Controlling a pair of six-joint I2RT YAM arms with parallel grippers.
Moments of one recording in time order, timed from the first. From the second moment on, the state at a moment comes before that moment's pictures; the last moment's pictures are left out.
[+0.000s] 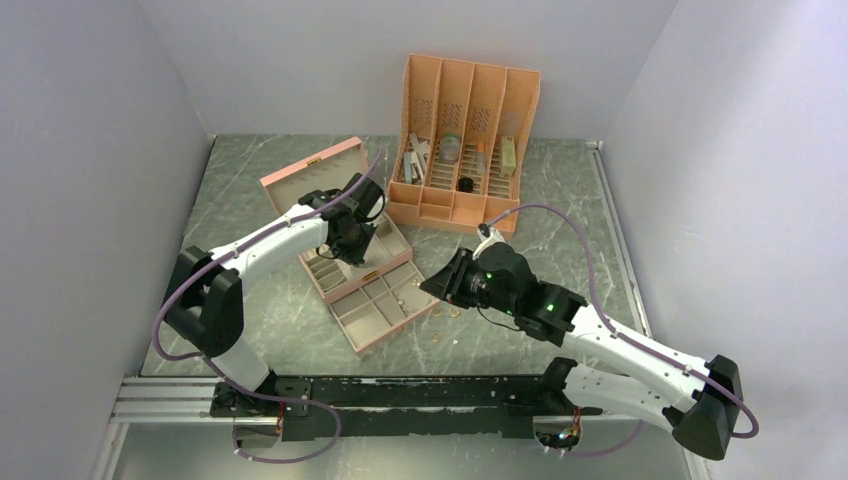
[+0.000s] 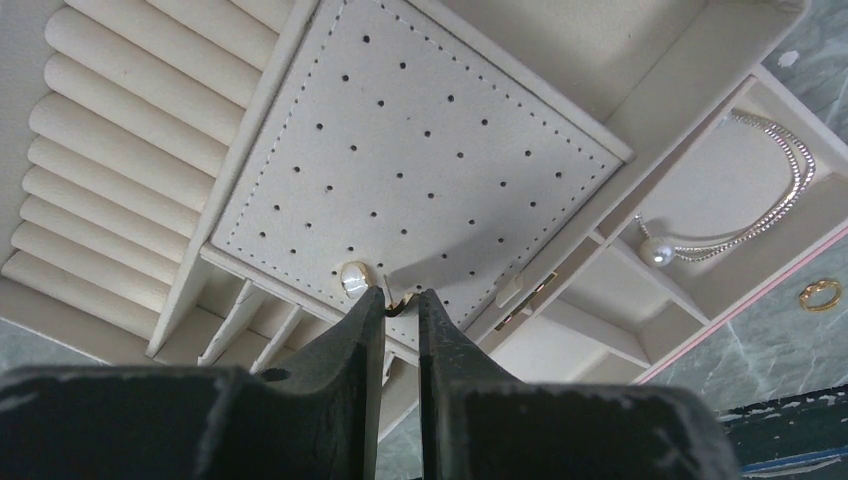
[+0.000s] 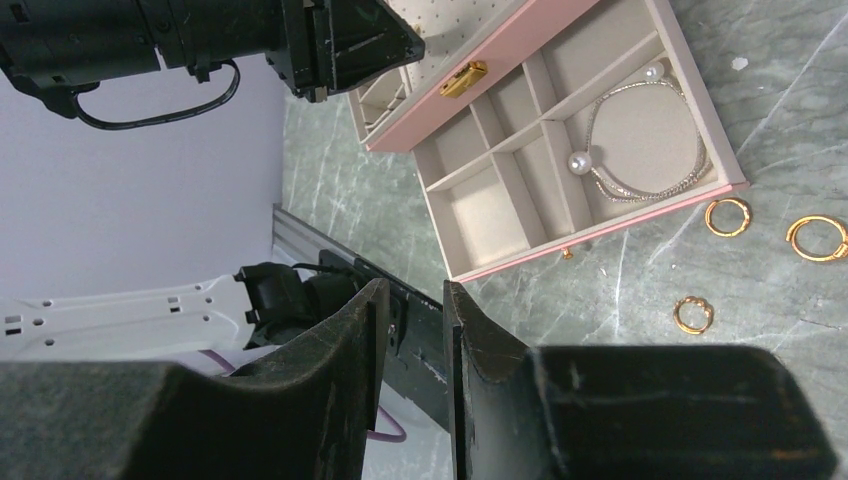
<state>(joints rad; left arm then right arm) -0.62 1.64 1.25 -0.83 -0.10 -0.18 0.92 0.91 0.70 -0.27 0.04 1.06</state>
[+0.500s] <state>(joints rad) -0.62 1.65 1.27 -0.83 -0.11 -0.18 0.92 0.90 0.70 -0.27 0.04 1.06</state>
